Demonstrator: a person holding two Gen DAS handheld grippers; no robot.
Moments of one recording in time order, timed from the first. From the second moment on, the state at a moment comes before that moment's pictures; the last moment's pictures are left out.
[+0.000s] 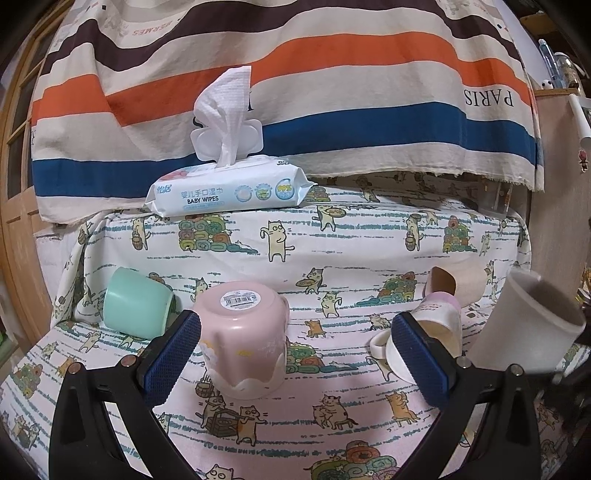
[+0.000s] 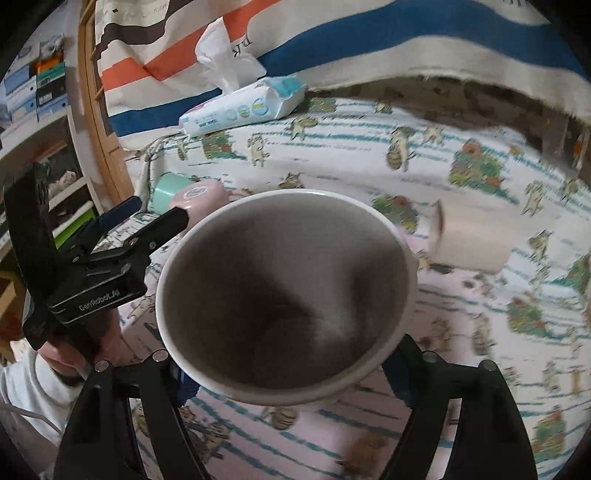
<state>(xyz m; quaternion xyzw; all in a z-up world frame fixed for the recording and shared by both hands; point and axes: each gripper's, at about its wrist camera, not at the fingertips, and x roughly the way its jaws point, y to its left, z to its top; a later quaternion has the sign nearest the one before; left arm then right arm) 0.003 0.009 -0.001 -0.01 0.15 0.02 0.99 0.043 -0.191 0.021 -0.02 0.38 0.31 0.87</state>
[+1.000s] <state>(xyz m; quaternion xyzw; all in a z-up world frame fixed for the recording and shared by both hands) 0.003 0.011 -0.002 -0.01 0.15 0.03 0.99 -0.019 -0.251 0.041 -0.06 0.18 0.21 0.96</state>
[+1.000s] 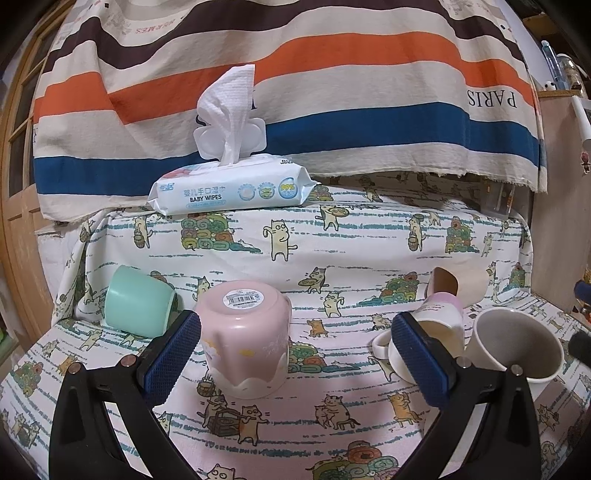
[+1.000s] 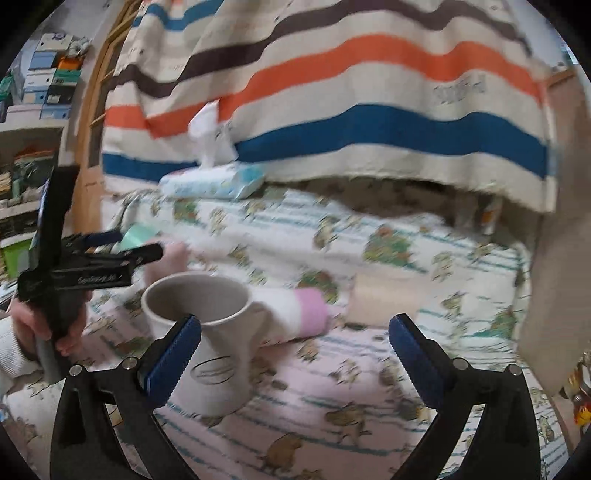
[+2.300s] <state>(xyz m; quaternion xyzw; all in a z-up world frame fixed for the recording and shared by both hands) 0.023 -0.120 -0.059 0.00 0.44 -0.08 0.89 0.012 -0.305 0.033 0.08 0.25 0.16 0.95</state>
